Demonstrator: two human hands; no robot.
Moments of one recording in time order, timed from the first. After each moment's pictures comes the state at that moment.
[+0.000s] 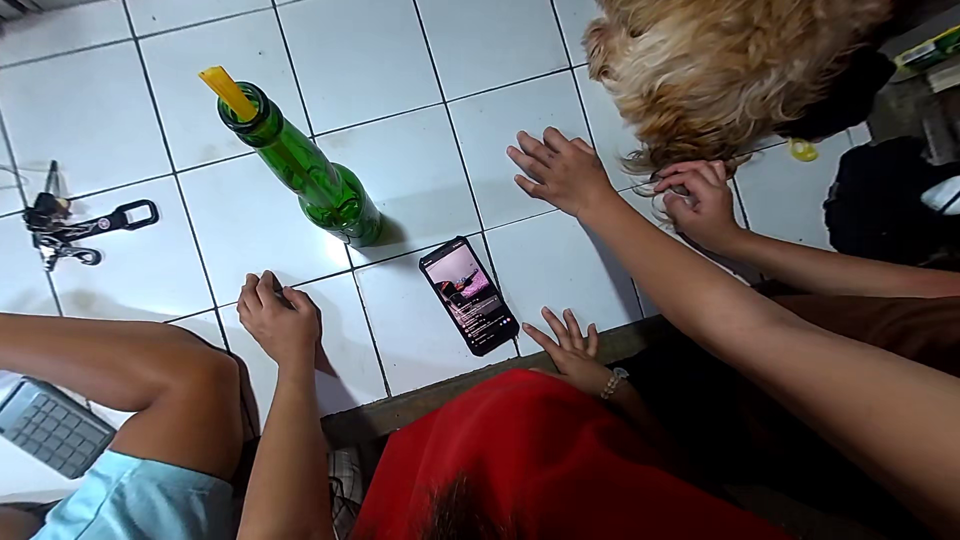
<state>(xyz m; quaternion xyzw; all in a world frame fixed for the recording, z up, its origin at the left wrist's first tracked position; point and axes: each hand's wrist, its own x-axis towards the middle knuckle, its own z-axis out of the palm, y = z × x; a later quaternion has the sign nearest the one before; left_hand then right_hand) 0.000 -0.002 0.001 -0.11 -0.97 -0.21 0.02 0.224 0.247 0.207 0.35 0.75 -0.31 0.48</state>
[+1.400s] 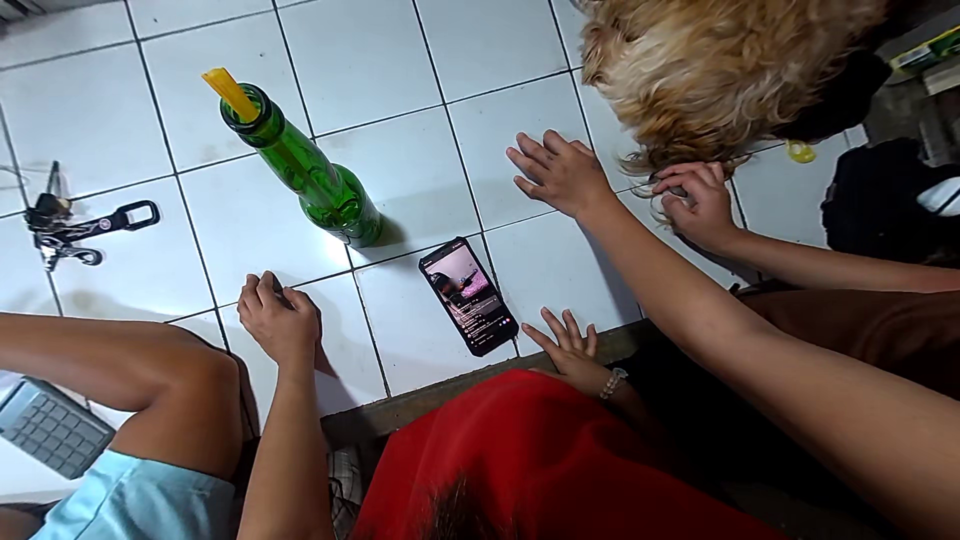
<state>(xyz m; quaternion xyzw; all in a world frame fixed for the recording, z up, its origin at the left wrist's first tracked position) -0.001 -0.002 0.000 -0.10 -0.97 -0.21 0.01 0.327 0.263 0.049 0.26 0.86 -0.35 0.26</state>
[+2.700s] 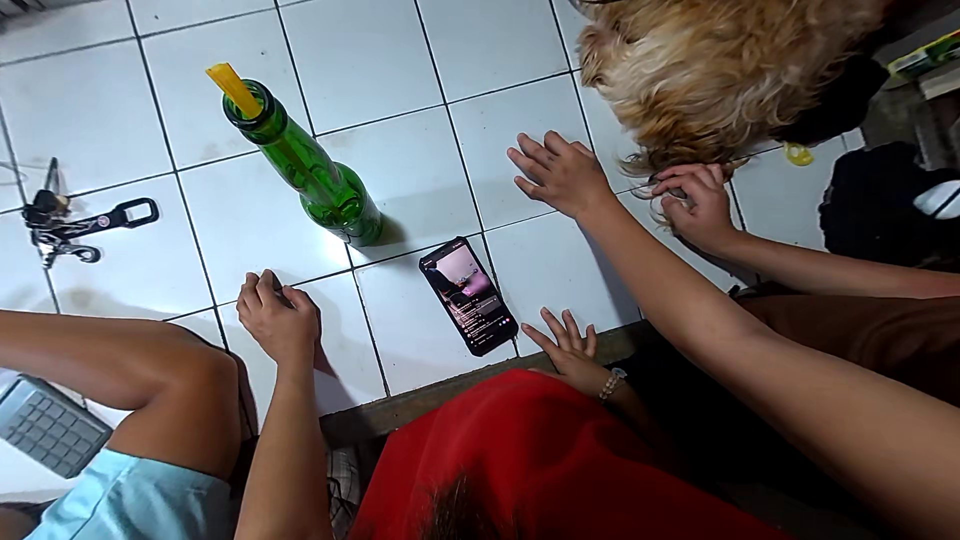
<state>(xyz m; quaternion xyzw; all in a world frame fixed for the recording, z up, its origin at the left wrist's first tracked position) -0.001 -0.003 0.001 -0.10 -0.97 -0.22 0.01 0.222 0.246 0.210 0.35 0.75 -0.31 0.48</state>
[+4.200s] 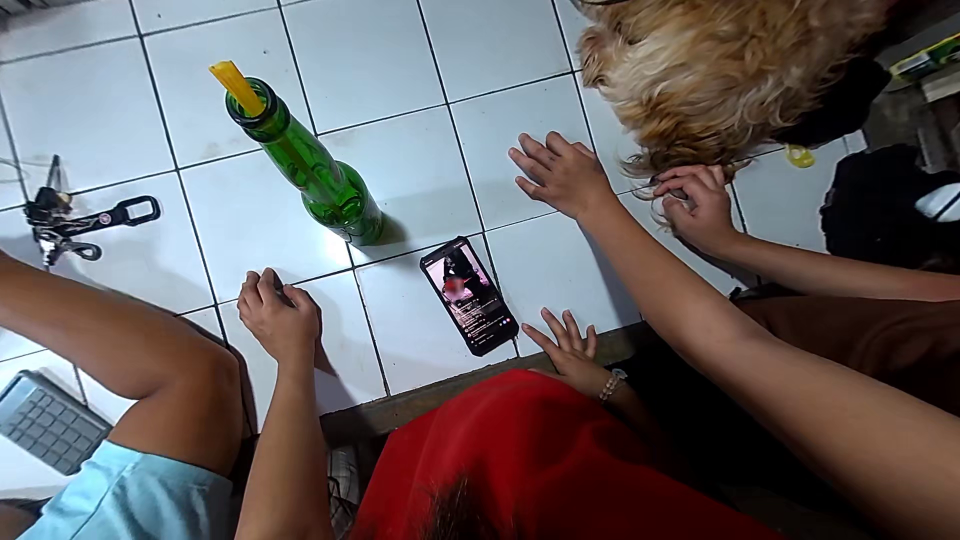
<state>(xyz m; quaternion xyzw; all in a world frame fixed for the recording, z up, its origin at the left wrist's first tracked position) -0.001 -0.002 0.000 -0.09 -0.97 -0.22 0.01 0.326 0.261 0.051 0.27 0.86 -0.35 0.25</state>
